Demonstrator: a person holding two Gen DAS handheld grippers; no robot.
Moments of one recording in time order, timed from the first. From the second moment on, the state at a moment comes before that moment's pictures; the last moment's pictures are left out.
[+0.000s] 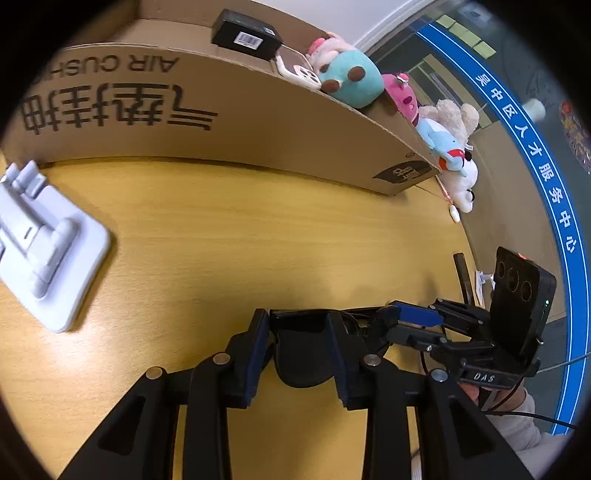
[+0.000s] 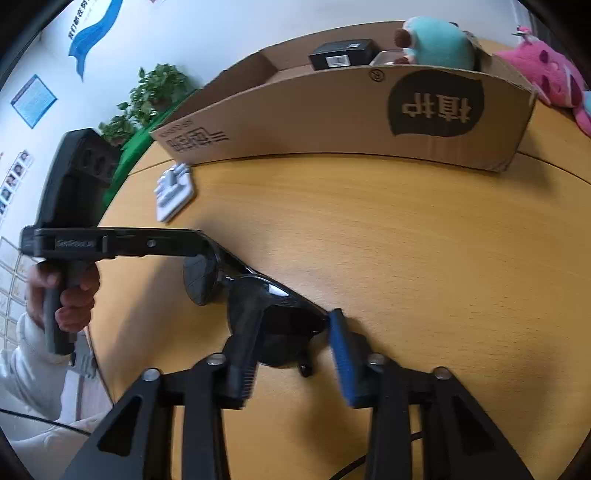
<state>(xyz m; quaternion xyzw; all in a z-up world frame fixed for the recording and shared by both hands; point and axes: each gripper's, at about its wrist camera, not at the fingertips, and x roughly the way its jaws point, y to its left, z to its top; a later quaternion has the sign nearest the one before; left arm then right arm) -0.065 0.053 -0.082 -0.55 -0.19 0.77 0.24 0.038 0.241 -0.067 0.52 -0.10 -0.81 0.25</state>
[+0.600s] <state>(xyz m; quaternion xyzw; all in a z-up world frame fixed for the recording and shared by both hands) -0.107 -0.005 0.071 -0.40 -0.16 0.87 0.22 -0.025 0.195 0.073 0.38 -0.08 -0.88 0.26</state>
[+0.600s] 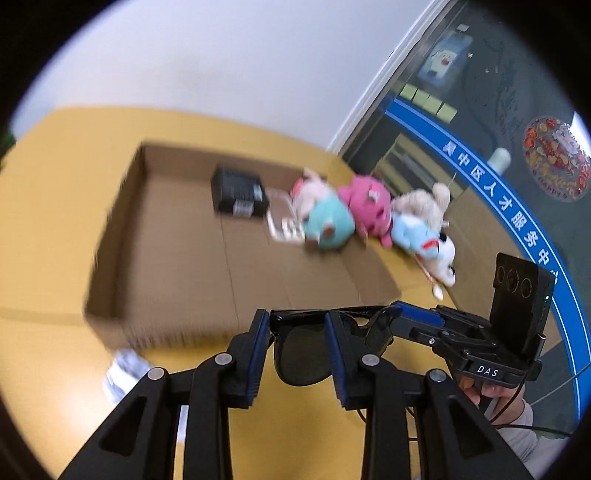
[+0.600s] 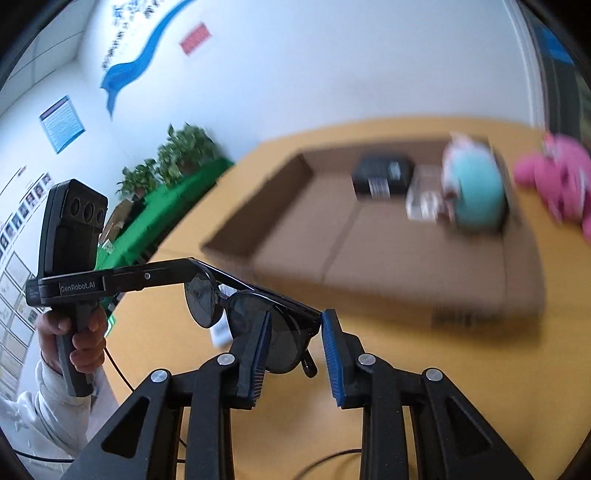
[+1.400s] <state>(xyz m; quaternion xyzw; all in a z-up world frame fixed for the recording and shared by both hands) -0.313 0.089 -0.051 -0.56 -0.21 0.76 0.24 -0.215 0.303 -0.010 0.52 -0.08 -0.83 0.16</state>
